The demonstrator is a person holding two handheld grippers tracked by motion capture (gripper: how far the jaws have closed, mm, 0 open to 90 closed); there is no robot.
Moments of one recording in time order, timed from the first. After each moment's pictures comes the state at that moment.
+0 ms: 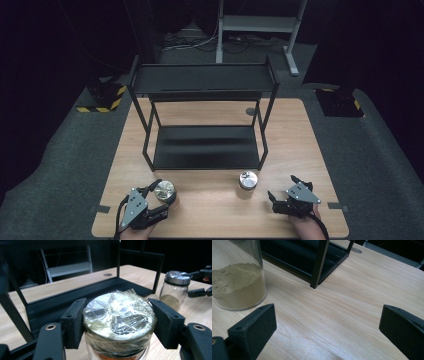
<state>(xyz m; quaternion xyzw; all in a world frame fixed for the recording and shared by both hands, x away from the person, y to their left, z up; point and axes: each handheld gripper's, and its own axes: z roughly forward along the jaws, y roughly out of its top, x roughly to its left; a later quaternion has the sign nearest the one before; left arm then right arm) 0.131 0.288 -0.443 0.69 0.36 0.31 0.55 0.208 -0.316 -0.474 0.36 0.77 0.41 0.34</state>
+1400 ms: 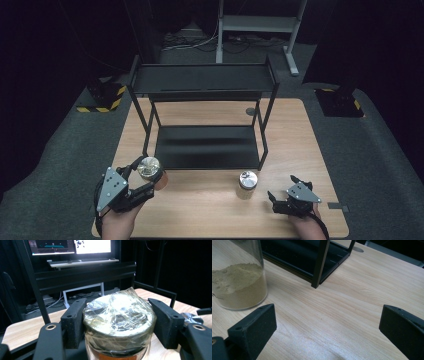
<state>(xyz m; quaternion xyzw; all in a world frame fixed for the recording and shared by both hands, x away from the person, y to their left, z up) 0.145 0.298 -0.378 0.64 0.37 0.34 0.58 0.210 -0.319 -0.473 0.36 0.77 0.41 0.33</state>
